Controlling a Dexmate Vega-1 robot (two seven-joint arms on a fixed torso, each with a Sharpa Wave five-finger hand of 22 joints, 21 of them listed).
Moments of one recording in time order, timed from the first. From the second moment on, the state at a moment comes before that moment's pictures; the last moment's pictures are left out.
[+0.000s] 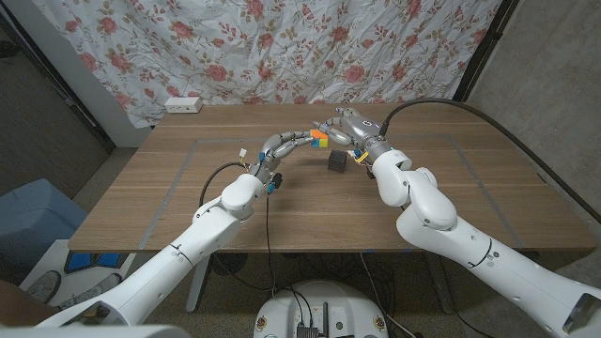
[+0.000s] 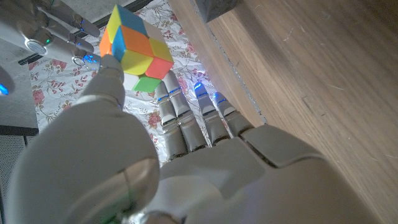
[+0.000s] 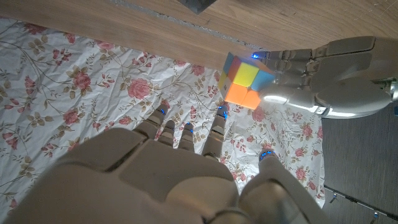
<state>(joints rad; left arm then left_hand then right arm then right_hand) 0.94 0.54 0.51 -1.74 -0.37 -0.02 0.26 0.85 -0.01 0.35 -0.17 0.20 0.79 -0.06 0.30 0.22 0.85 -0.17 0.27 0.43 0.52 -0.05 0.24 0.19 0.26 0.03 0.19 0.17 -0.86 -0.68 -0.74 -2.26 -0.86 -0.71 0.18 0.04 0.09 0.28 0.05 0.20 0.42 -0.18 0.19 0.18 -0.02 0.00 0.20 0.19 -0.15 0.07 0.24 0.30 0.09 0.06 0.19 0.16</state>
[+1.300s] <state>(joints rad) 0.93 0.52 0.51 -1.72 -0.38 -0.02 0.26 0.84 -0.01 0.35 -0.17 0.20 0.79 -0.06 0.29 0.22 0.85 -0.17 0.26 0.43 0.52 -0.05 0.24 0.19 0.26 0.03 0.19 0.17 -0.86 -0.70 -0.77 -2.28 -0.89 -0.72 0.23 0.04 0.08 0.28 0.06 0.21 0.46 -0.18 0.21 0.18 -0.02 0.00 0.20 0.19 -0.14 0.07 0.24 0.29 0.09 0.06 0.19 0.16</state>
